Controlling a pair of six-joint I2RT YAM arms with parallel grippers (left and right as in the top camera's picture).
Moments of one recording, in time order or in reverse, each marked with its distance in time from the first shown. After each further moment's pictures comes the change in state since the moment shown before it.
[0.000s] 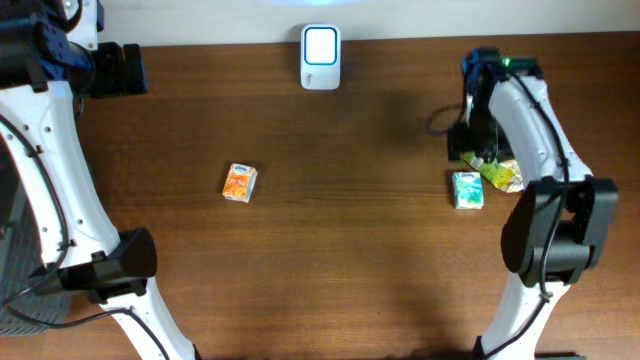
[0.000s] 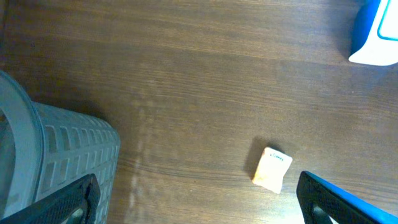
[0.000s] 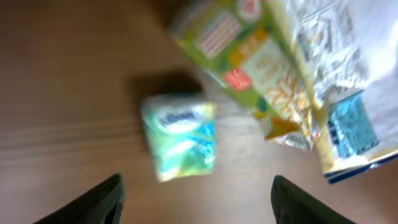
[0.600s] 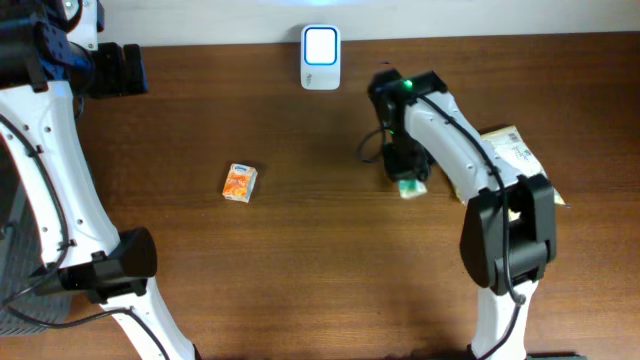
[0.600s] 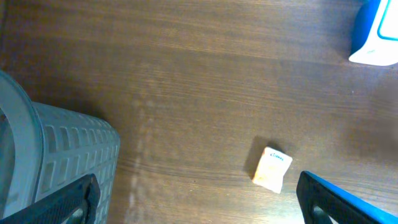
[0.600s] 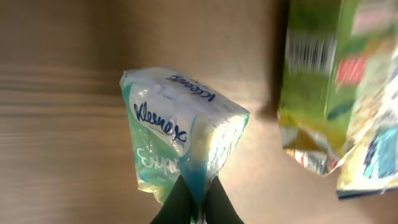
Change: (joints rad) left arm 0.000 0.000 0.000 0.002 0.000 0.000; right arm 0.303 0.021 -0.117 0.004 0.057 0.141
